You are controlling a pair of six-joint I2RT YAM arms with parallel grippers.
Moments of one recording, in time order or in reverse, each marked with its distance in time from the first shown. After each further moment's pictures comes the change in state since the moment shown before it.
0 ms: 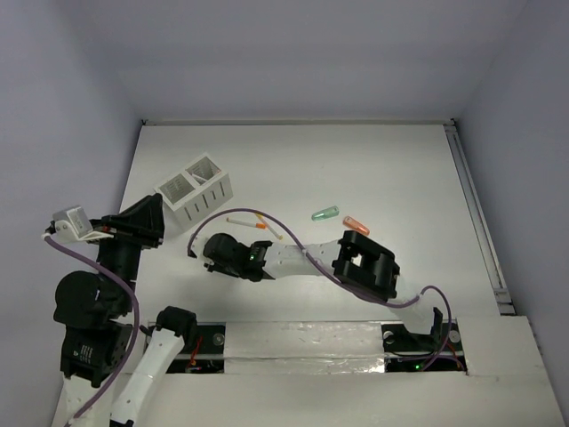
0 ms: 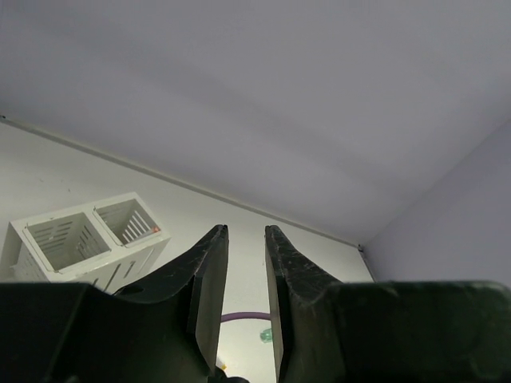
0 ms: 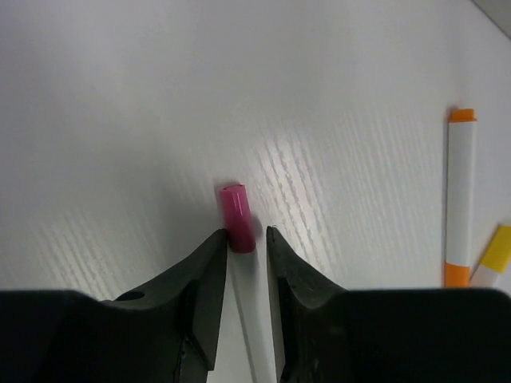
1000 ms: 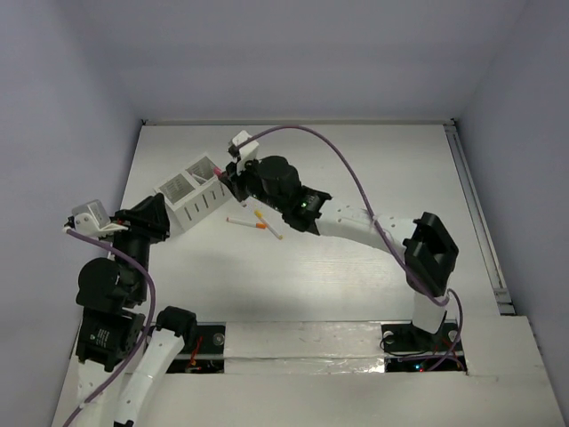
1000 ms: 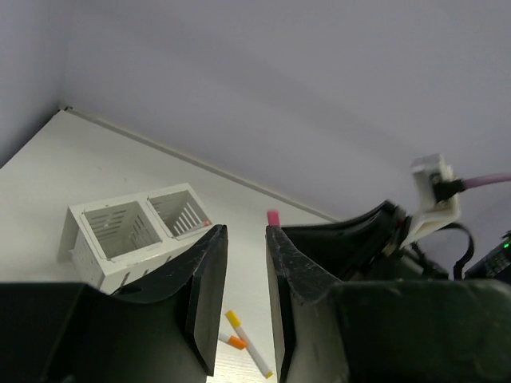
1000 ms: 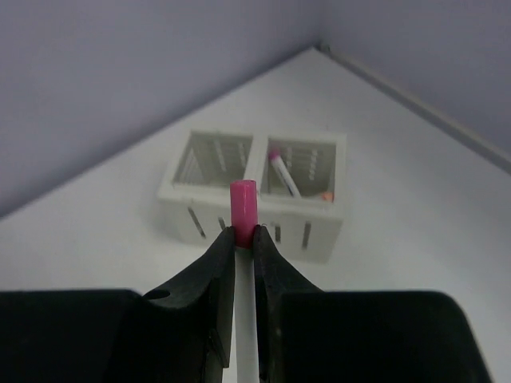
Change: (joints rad) left arm -0.001 -0.003 -0.123 0.055 -0.105 0.069; right arm -0.235 -0.387 -0.127 0.454 -0.162 0.222
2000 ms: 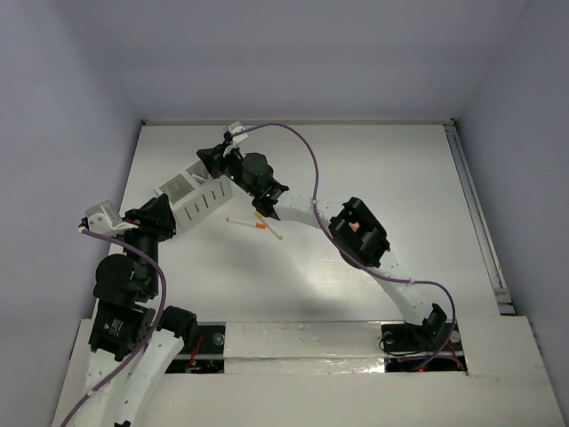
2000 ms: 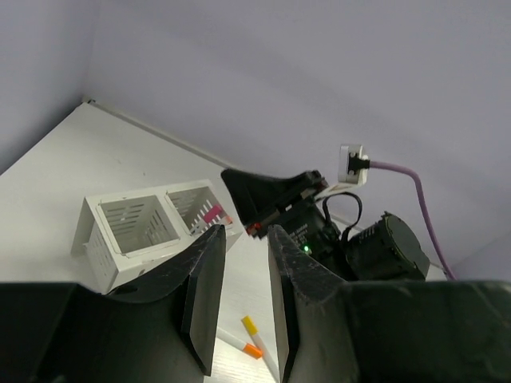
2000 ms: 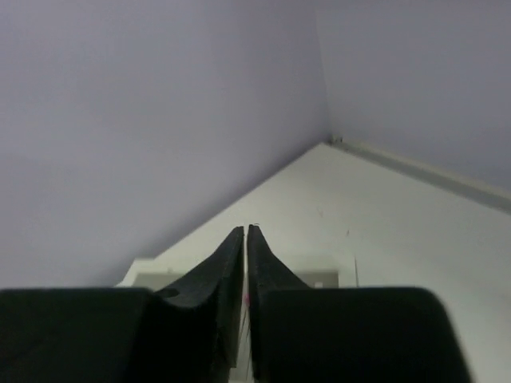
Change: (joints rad) left arm -0.039 -0.032 -0.150 0.113 -0.112 0.014; right arm -0.111 0.652 0.555 0.494 -0.055 0.217
